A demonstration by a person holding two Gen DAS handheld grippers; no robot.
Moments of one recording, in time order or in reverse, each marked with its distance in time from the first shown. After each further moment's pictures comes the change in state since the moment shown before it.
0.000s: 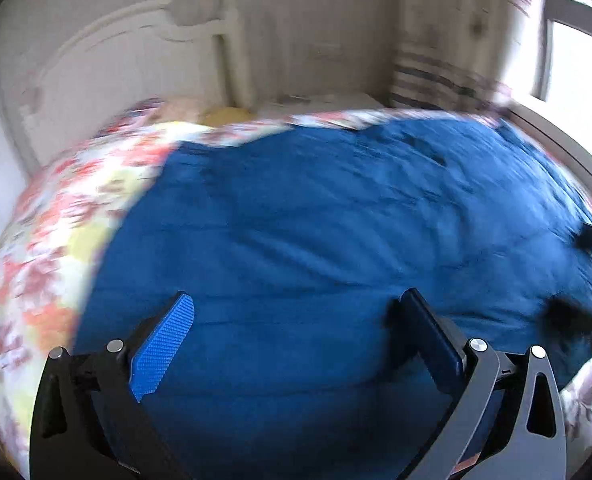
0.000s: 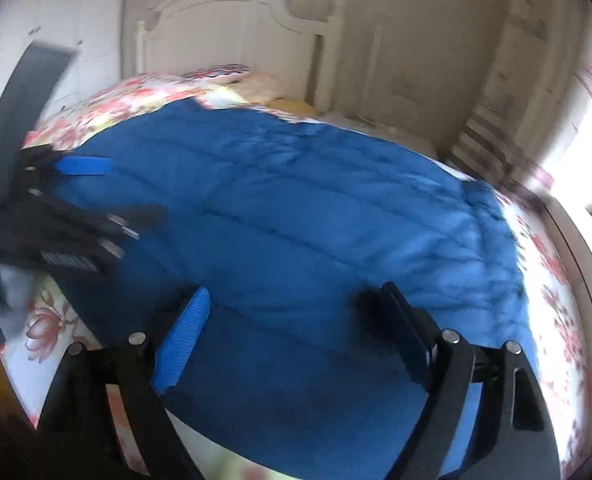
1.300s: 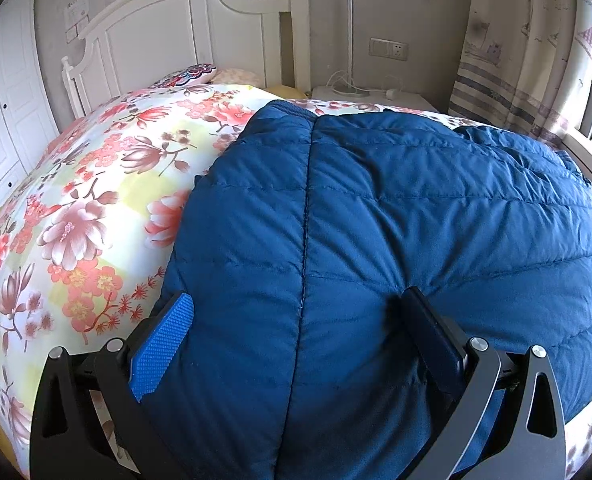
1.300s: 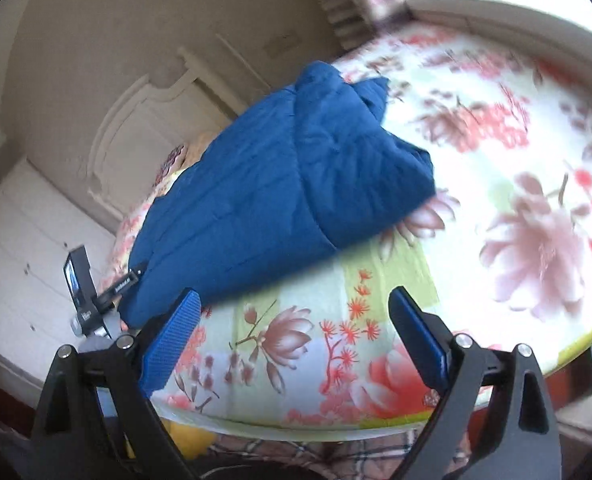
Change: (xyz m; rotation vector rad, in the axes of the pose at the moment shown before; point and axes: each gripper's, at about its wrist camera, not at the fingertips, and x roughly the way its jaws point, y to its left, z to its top) left arm 0.019 0.059 -0.015 -0.126 0.055 0.054; right arm -0.090 -0.098 -0.135 0.831 0.004 0.236
